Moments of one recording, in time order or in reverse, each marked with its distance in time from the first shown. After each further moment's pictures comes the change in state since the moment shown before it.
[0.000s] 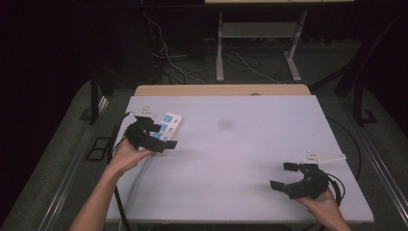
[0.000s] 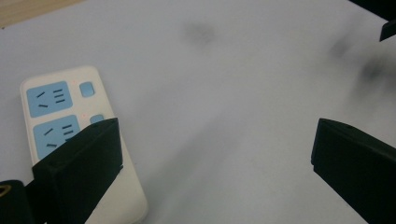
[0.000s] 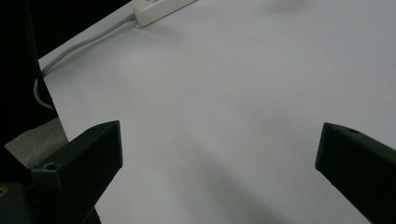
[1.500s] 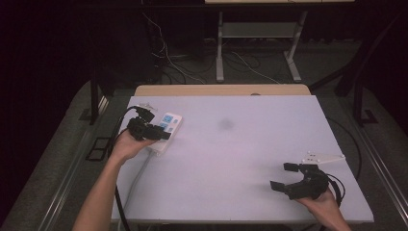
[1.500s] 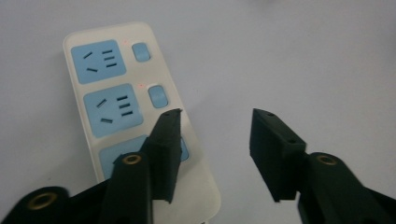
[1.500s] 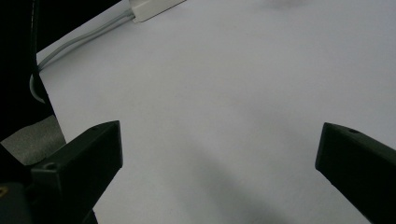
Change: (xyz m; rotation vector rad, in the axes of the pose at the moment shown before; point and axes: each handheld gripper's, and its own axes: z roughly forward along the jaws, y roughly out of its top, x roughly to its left) left arm 0.052 0.000 0.029 0.153 0.060 -0.059; right arm -0.002 -0.002 0.001 0.012 -0.007 -0.007
